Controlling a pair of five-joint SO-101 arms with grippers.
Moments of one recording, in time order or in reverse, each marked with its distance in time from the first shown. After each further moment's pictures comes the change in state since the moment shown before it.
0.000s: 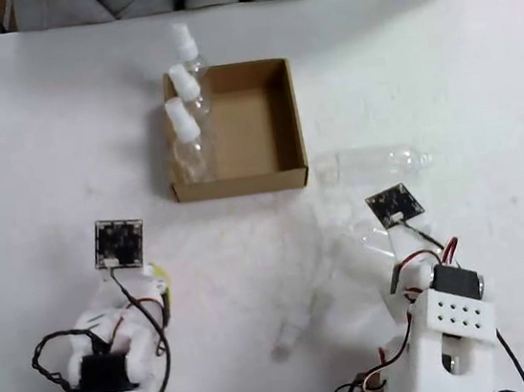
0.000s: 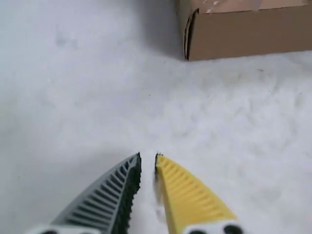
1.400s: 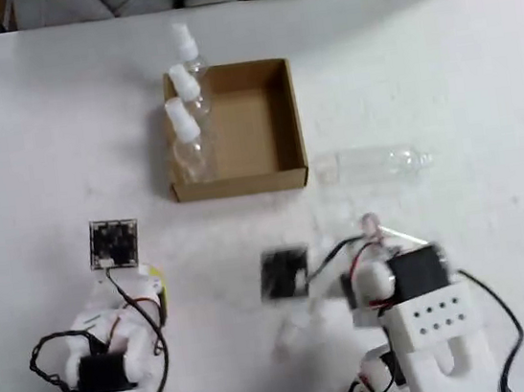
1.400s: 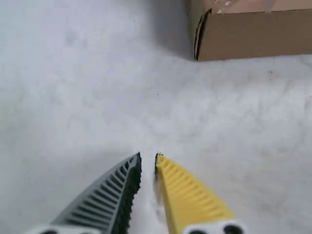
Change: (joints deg) left arm -1.3 0.0 0.0 0.0 0.0; right arm -34.5 0.0 -22.6 26.8 37.8
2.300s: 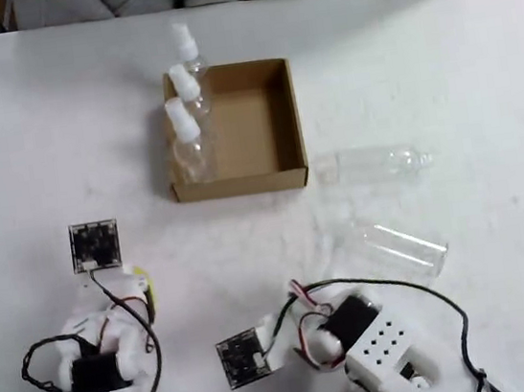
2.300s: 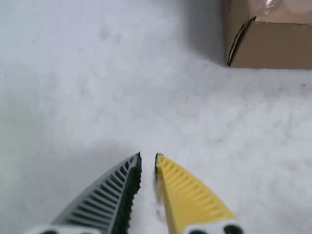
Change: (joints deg) left arm -5.9 0.0 0.0 -0.4 0.0; right arm -26.8 0.0 24.3 -27.5 -9.5
